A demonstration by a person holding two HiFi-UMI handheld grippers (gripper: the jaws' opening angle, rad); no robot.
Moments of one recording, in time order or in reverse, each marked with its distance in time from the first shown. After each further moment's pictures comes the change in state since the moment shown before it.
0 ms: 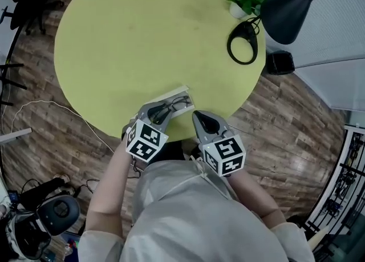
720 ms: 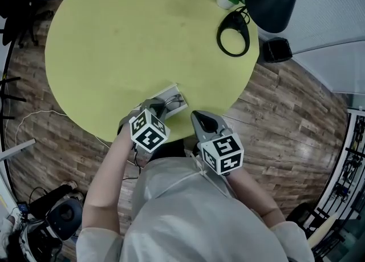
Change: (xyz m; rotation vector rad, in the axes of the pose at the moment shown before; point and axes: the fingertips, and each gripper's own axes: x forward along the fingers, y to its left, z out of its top) left arm 0.047 -0.006 -0.014 0.200 0.280 -0.091; right arm -0.004 -0.028 -0.020 0.088 0.036 -0.046
